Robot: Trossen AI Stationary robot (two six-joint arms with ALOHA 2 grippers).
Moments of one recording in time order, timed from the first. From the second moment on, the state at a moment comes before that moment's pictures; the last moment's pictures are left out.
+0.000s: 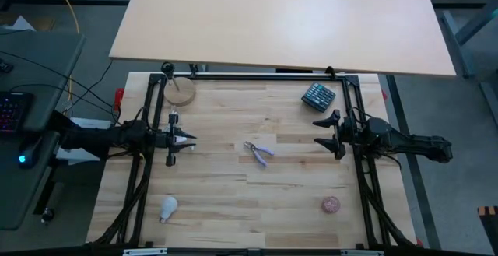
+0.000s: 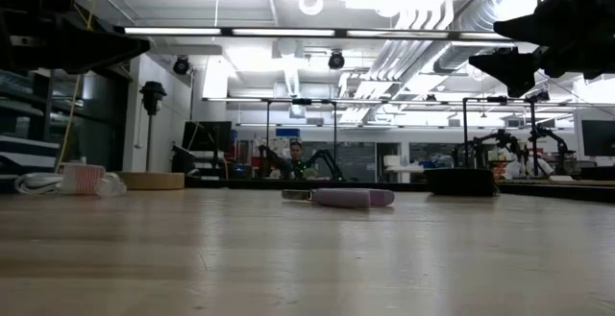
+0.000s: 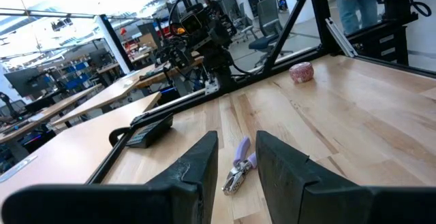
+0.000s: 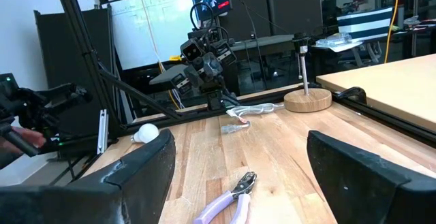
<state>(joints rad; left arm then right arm) -0.06 0.02 0.01 0.01 -0.04 0.40 -0.10 0.03 0.01 0.09 -0.03 0.18</state>
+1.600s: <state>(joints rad) -0.07 0.02 0.01 0.51 -0.25 -0.36 -0.10 0.03 0.01 0.09 -0.03 0.18</state>
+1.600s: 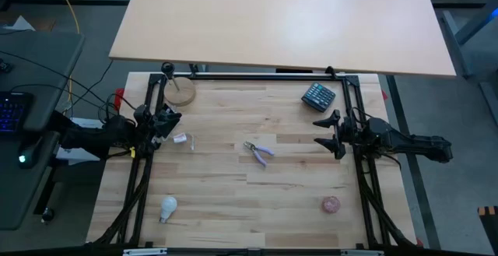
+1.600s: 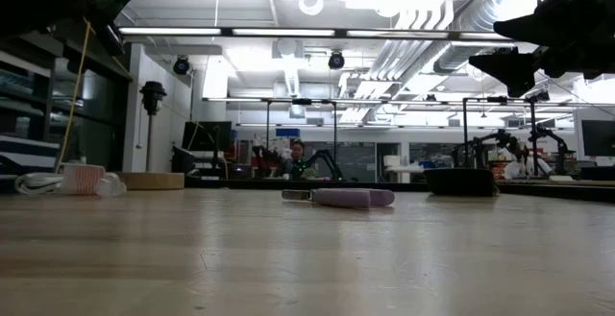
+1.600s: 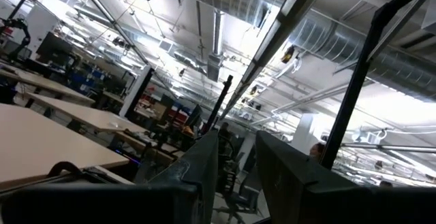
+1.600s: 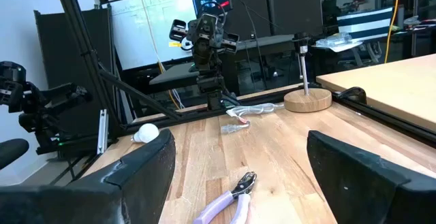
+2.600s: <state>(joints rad) -0.07 0.05 0.04 0.54 -0.24 -0.48 -0.10 0.03 0.01 0.09 -0.03 0.18</state>
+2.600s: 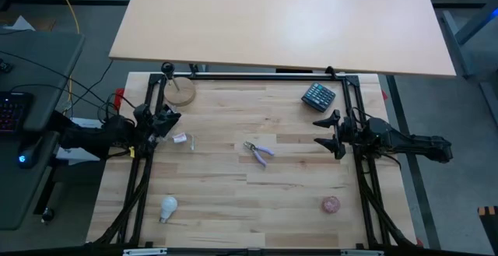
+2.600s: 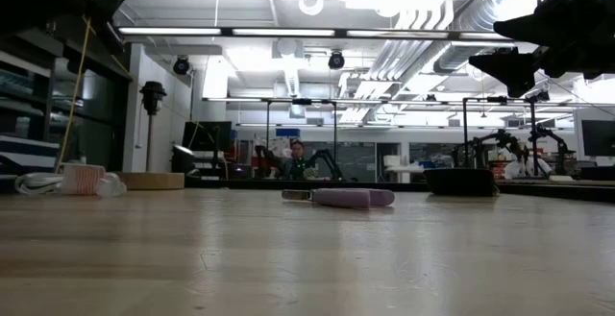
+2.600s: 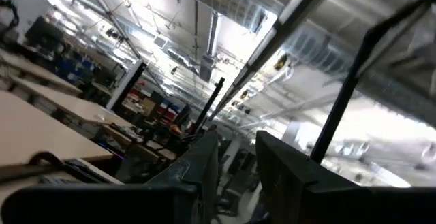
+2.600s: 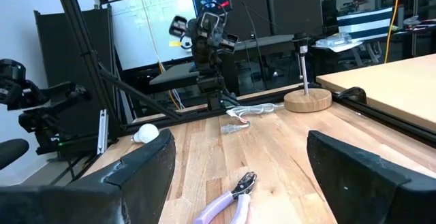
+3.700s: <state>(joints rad) 0.11 0.85 0.72 -0.16 -0.61 -0.81 -0.10 0.03 0.01 0.44 0.13 0.41</state>
